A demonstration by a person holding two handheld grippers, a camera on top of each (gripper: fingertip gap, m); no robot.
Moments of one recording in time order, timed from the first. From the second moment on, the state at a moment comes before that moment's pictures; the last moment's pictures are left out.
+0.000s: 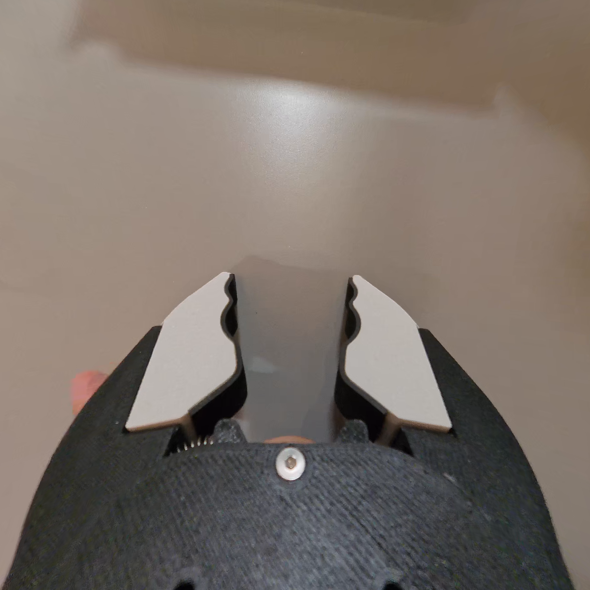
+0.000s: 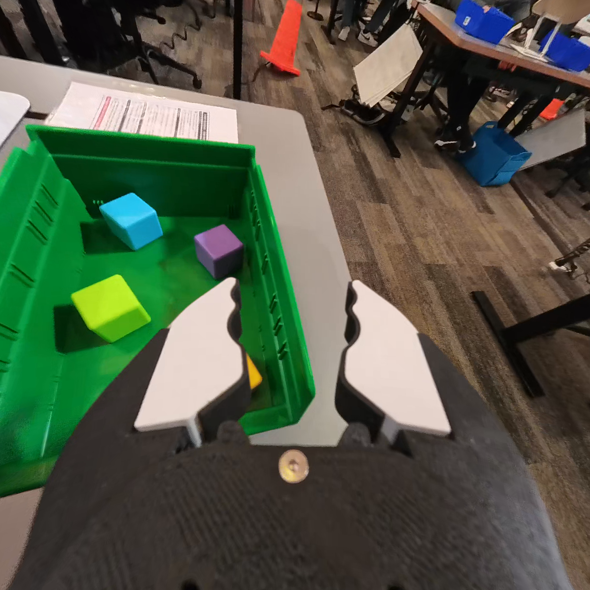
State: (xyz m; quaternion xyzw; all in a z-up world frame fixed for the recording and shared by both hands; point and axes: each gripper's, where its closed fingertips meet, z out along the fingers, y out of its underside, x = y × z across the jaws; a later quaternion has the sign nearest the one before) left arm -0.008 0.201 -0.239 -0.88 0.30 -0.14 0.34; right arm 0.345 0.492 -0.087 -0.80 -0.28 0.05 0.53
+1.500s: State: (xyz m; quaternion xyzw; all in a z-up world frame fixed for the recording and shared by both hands) left arm -0.260 0.020 -0.178 -0.91 -0.14 0.23 0.32; right arm 0.146 0.386 -0.201 -0.87 -0.44 0.17 0.14
